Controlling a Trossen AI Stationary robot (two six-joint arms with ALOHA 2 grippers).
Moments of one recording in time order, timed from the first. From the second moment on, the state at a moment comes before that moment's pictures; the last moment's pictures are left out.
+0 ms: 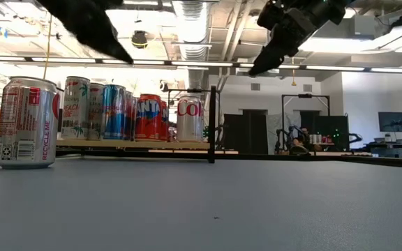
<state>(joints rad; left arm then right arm) -0.02 0.92 0.73 -0.33 -0.35 0.09 -0.36 1.28 1.05 -0.46 -0.26 -0.26</state>
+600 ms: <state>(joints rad) -0.23 0.79 0.61 -0.11 -0.16 0.18 0.13 1.28 1.20 -0.93 -0.02 0.45</state>
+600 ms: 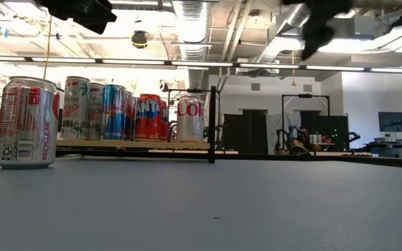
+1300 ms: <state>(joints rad) -0.20 0.78 0.53 0.07 0.07 0.23 0.88 1.35 1.21 -1.12 -0.18 2.05</state>
